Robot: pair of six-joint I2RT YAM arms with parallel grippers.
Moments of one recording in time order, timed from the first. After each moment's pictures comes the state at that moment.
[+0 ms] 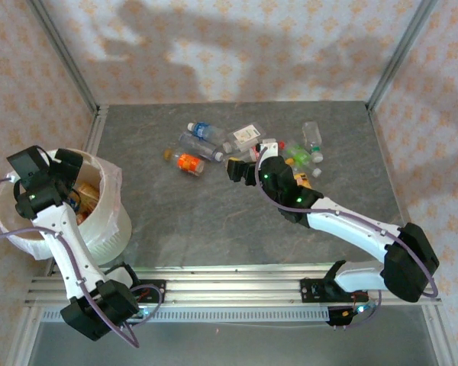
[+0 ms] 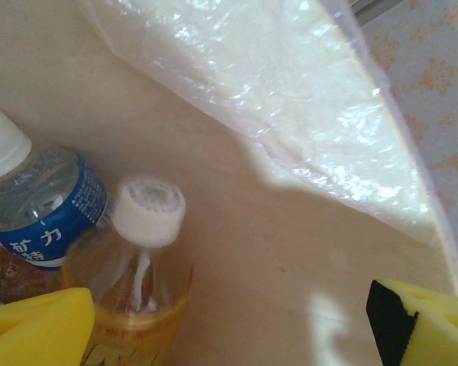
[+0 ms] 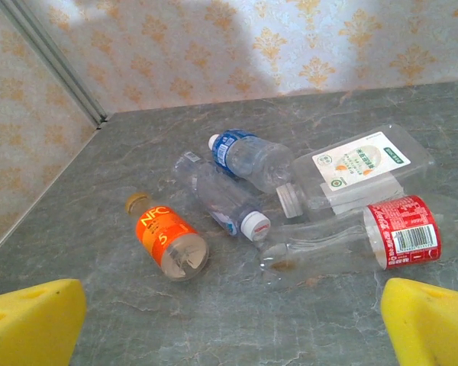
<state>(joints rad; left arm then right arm) 0.69 1.00 1.16 -0.89 0.16 -0.72 0.79 1.28 0.85 0.09 0.30 0.43</state>
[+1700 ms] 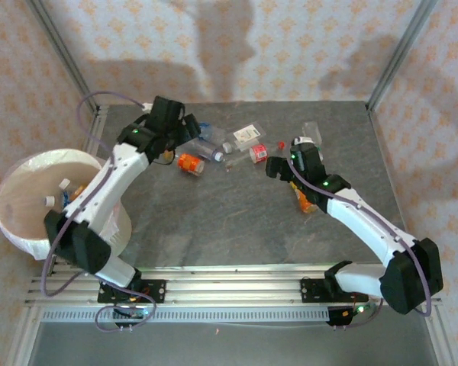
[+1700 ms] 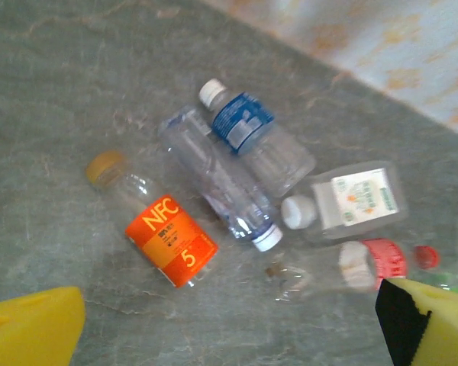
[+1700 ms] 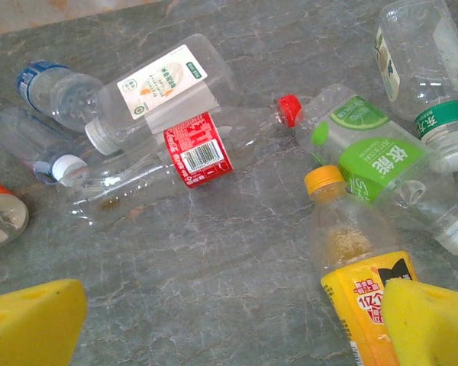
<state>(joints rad) -0.36 1.57 1.56 -0.83 -0.25 -0.78 0.47 1.21 0.91 -0.37 0.19 0.43</state>
